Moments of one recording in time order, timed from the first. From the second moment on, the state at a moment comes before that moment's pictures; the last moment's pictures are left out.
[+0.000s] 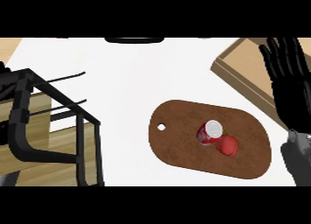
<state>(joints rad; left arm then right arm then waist) -0.12 0.42 0.00 -1.58 0.06 0.42 -0.15 -0.32 -0.34 0.07 -1.71 -0.35 -0.15 -0.04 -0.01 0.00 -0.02</state>
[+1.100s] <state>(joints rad) -0.05 0.42 -0.02 -1.65 0.35 0.14 0.15 0.24 -0.47 0.22 -2.03 0.41 -0.57 0.19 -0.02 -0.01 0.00</state>
